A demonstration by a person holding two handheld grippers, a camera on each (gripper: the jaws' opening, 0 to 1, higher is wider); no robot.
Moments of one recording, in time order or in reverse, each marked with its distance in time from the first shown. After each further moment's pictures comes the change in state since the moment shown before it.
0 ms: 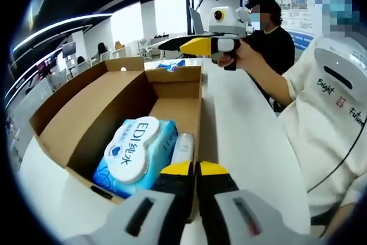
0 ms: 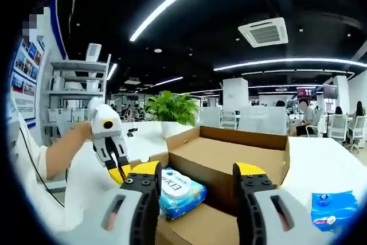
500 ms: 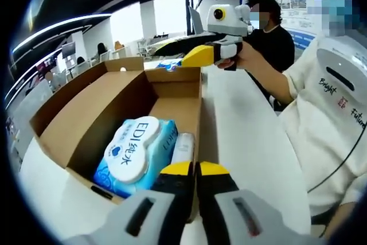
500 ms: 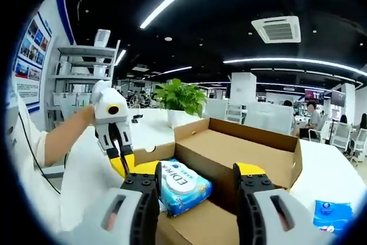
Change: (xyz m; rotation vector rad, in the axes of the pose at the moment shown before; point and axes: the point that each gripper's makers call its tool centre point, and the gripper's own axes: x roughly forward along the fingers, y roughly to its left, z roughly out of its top) left arm 0.000 0.000 -0.001 0.005 0.005 0.001; right arm 0.018 0.010 -0.016 -0.145 0.068 0.045
